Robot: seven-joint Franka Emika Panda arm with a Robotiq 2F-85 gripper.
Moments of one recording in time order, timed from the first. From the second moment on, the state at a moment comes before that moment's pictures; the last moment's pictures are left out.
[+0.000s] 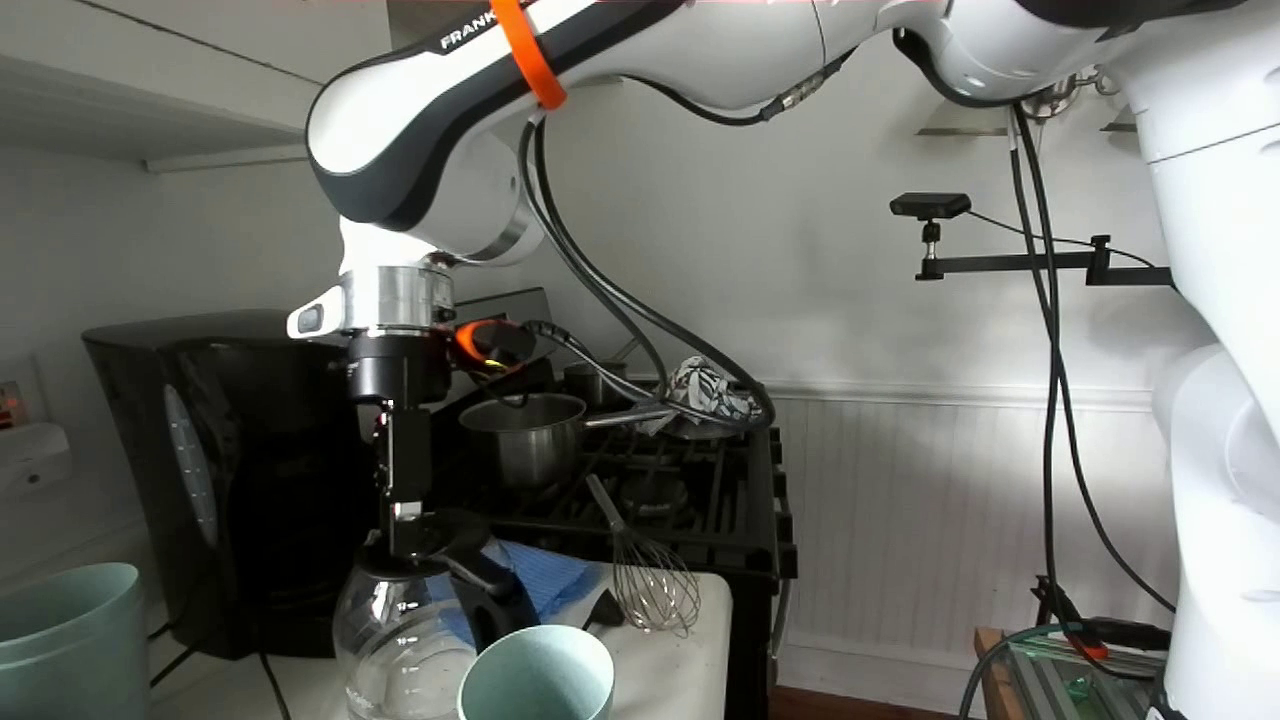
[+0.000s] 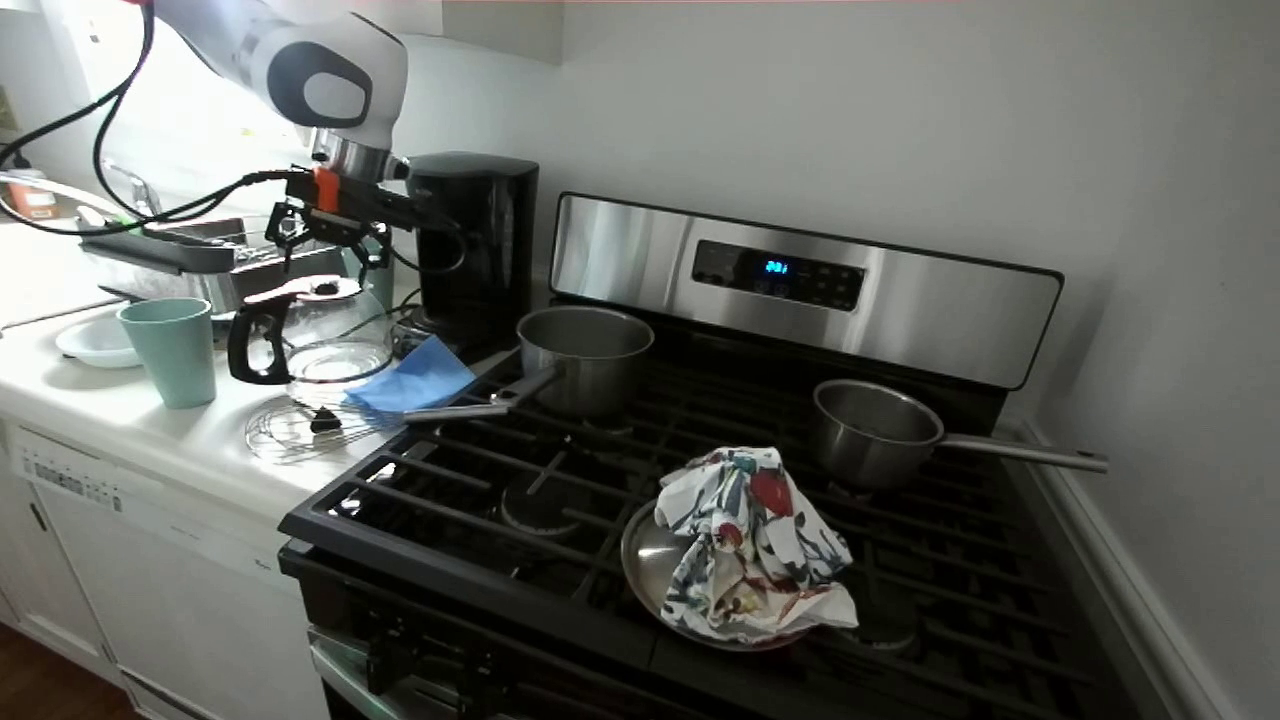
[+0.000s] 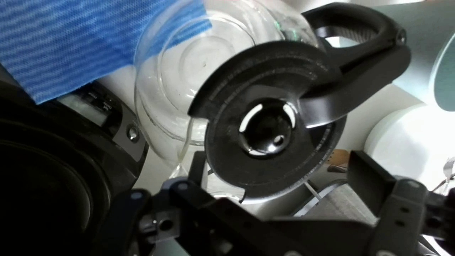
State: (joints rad) arm 0.00 0.32 0.10 -1.73 0.27 1.93 -0.89
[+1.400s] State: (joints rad) arm -0.05 0.31 0.10 -1.69 0.39 1.74 -0.87
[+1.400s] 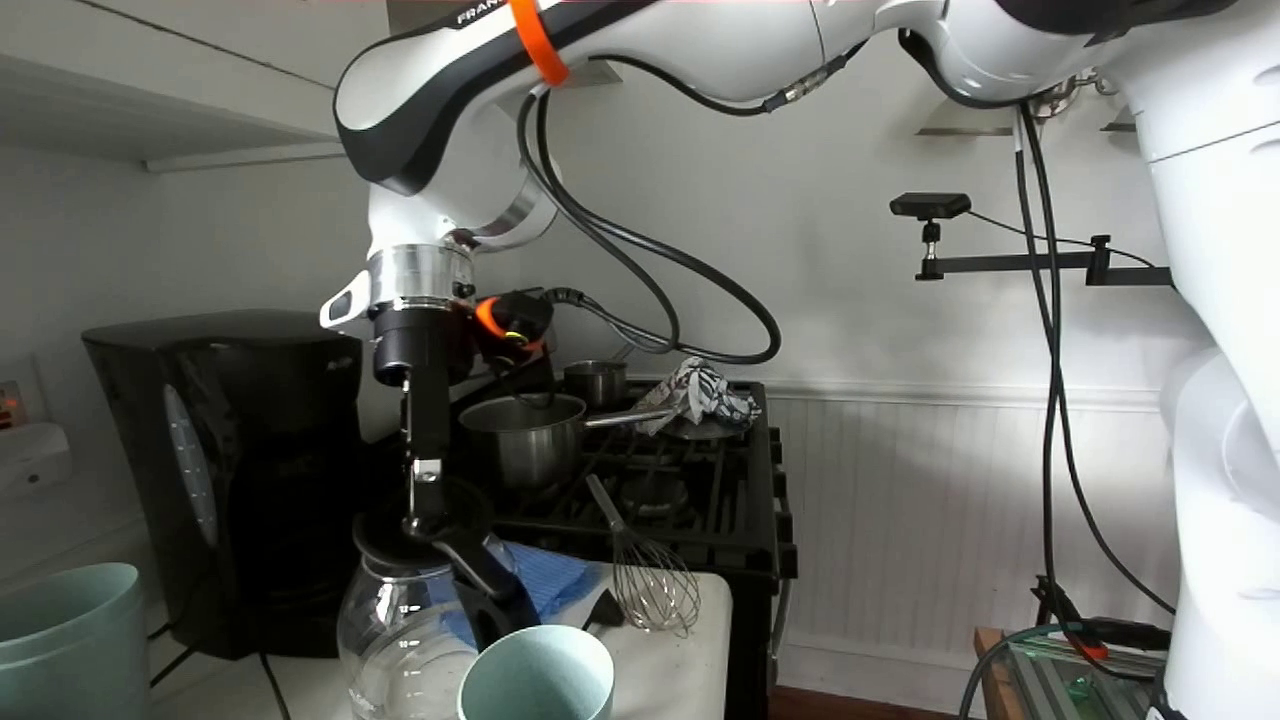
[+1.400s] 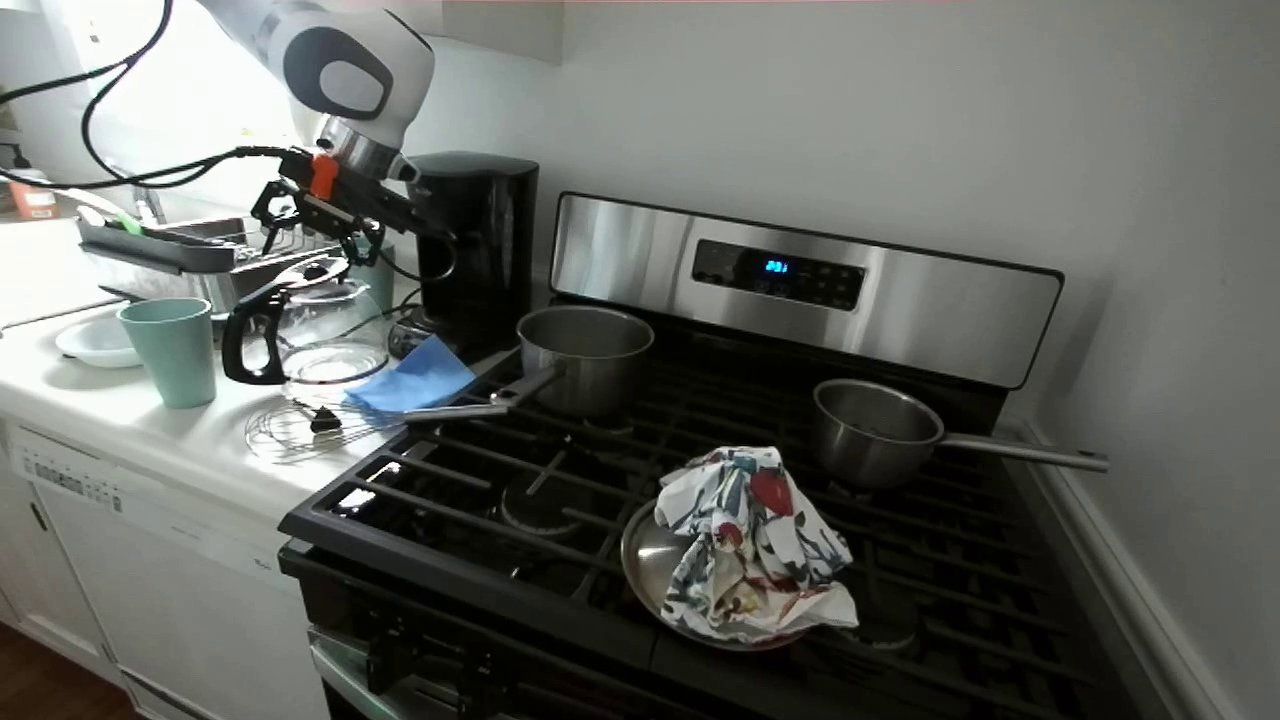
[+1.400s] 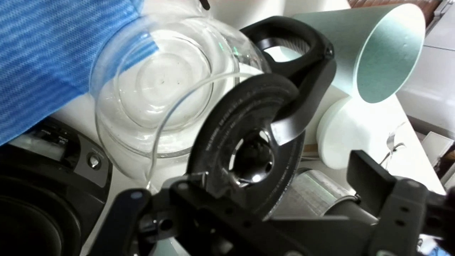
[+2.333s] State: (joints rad) arm -0.06 0.26 0.09 -1.68 0.41 1.67 -0.79
